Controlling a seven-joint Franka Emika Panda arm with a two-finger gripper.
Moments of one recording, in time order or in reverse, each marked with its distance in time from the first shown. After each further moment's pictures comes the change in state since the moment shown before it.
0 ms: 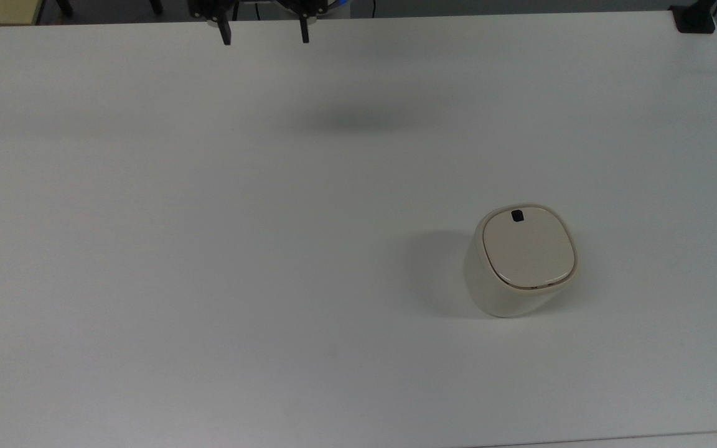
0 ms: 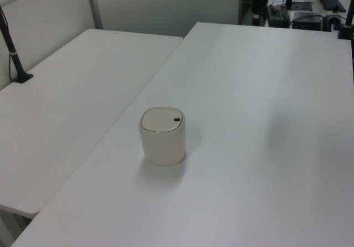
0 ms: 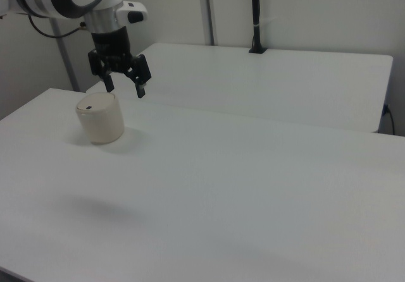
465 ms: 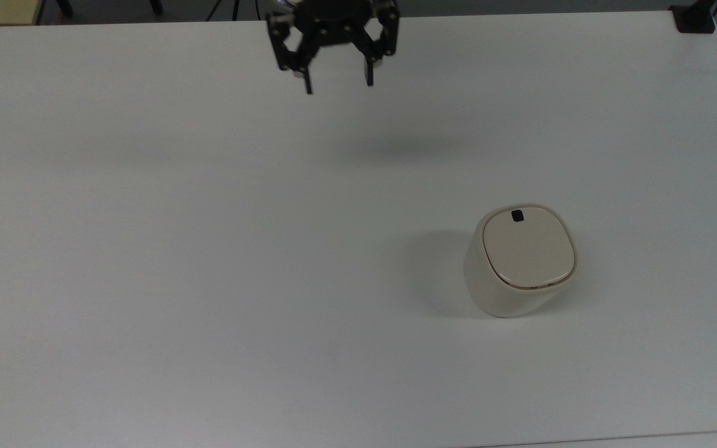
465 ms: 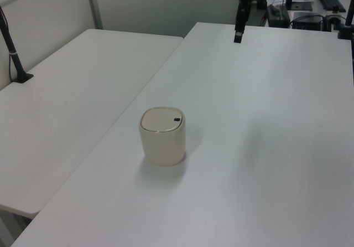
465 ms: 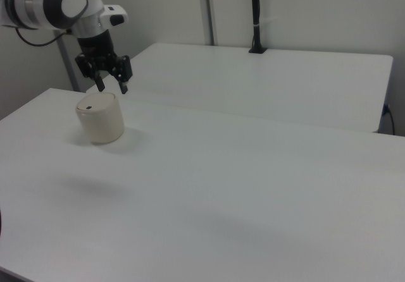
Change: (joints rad) arm 0.121 0.071 0.023 0.004 0.000 0.161 0.019
